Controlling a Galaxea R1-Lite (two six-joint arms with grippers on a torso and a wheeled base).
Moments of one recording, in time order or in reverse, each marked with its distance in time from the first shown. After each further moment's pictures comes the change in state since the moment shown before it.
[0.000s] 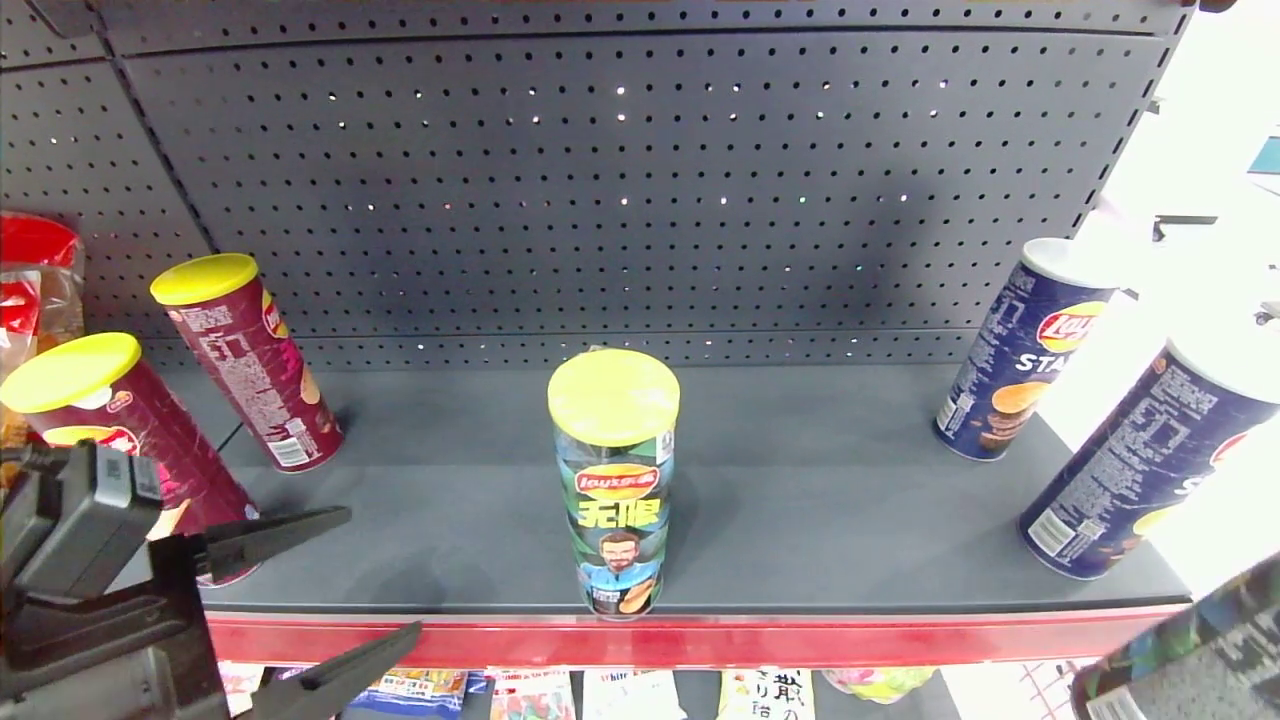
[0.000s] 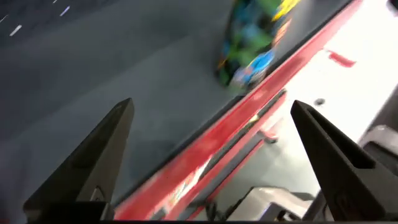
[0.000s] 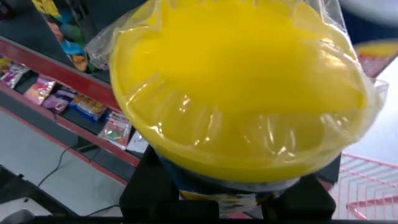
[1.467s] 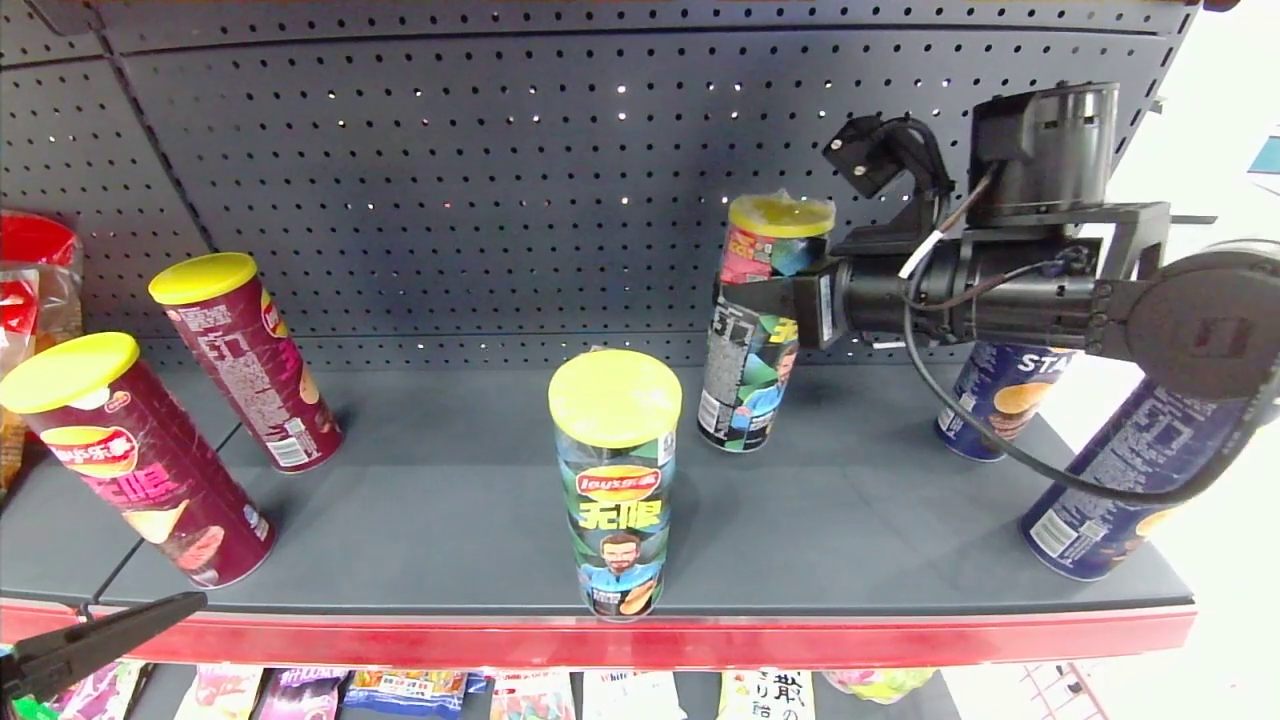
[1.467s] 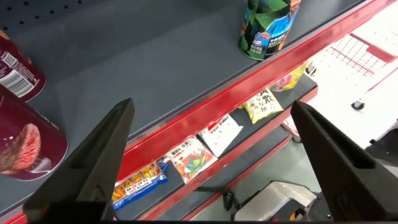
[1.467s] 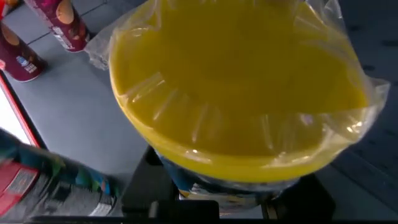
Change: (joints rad) left arm -0.002 -0.363 0.022 0.316 0.154 0.009; right arm 0.281 1.176 -0.821 -0.261 0.044 0.010
